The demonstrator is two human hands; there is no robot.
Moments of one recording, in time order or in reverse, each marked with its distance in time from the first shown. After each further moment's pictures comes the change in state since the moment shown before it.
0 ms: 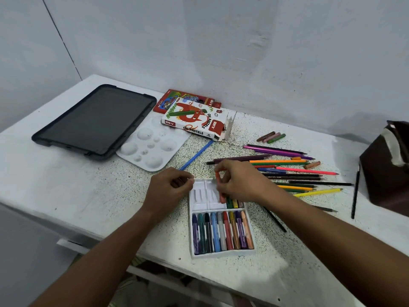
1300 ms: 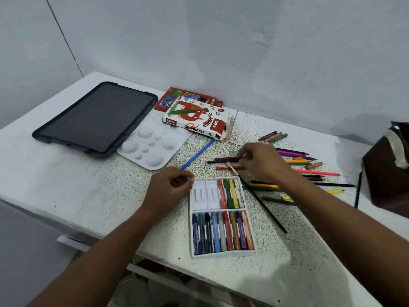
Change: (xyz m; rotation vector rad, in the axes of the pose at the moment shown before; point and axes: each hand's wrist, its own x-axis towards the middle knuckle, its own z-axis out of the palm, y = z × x) left_hand 0.000 0.000 0.001 -0.029 0.001 -0.025; right_hand 0.028 0.039 -0.033 -0.070 0.225 0.071
